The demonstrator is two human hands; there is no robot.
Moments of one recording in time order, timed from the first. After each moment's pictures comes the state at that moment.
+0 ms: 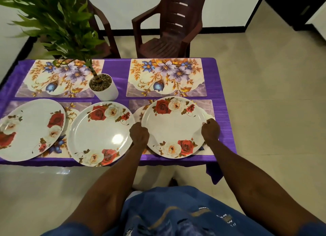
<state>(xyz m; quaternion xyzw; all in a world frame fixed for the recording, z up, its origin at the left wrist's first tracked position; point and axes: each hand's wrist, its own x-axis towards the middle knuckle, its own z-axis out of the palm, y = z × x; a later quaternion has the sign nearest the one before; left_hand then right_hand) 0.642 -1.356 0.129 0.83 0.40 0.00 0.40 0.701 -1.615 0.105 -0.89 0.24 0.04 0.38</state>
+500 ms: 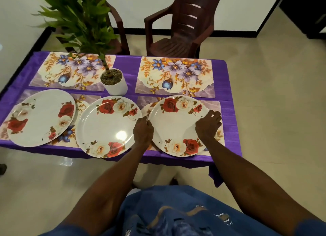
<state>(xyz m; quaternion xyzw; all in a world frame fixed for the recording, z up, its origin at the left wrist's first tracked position) 0.617 -1.346 0.136 0.88 0.29 0.07 0.36 0.703 -1.567 0.123 -0.97 0.16 -0.01 0.19</state>
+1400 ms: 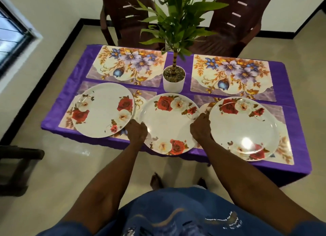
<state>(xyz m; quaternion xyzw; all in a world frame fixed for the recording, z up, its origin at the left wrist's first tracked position) 0.543 -1.052 0.095 0.84 0.44 0.03 0.32 0.631 -1.288 0.123 -0.97 0.04 0.13 0.22</state>
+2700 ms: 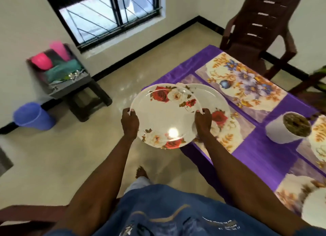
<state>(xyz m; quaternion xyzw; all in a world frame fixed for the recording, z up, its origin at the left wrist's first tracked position) 0.328 -0.800 0.148 0.53 0.65 0.32 0.45 0.539 -0.935 0.159 -0.81 -0.11 0.25 0.52</state>
